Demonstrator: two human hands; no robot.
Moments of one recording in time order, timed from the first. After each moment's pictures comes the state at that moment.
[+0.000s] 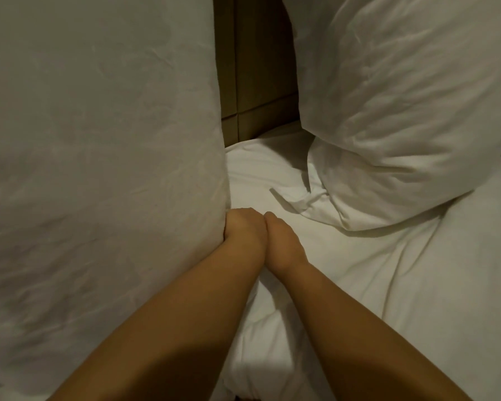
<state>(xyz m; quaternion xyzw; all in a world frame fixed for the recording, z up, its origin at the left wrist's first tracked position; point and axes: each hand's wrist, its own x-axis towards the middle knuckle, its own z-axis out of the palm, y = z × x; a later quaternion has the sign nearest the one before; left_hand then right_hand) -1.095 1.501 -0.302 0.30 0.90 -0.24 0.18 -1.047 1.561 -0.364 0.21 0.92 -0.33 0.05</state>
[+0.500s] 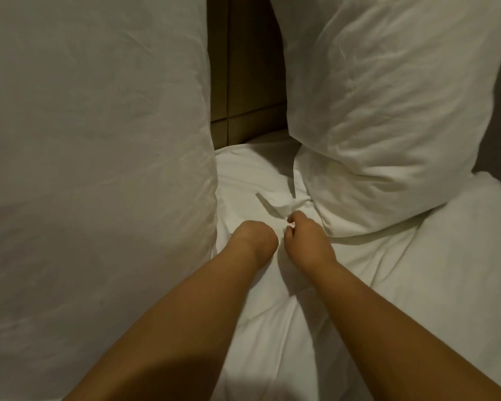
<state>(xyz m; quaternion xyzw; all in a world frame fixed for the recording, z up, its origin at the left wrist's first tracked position) -1.087 1.526 -0.329 0.51 0.81 -0.23 0.17 -1.023 1.619 -0.336 0.28 0.93 -0.25 0.01</state>
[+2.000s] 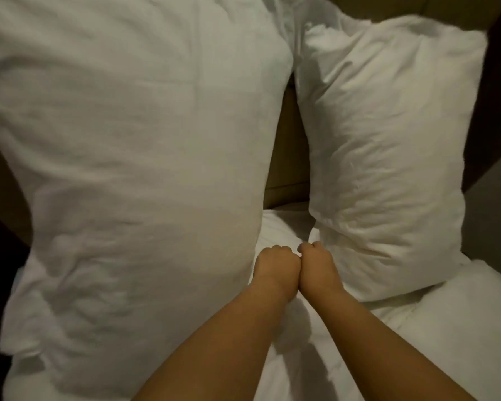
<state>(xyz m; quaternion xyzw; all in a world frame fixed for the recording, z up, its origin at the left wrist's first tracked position) -1.057 1.490 -0.220 0.35 0.93 -0.02 0.05 -1.033 1.573 -0.230 0.22 0.97 -0.12 0.00</state>
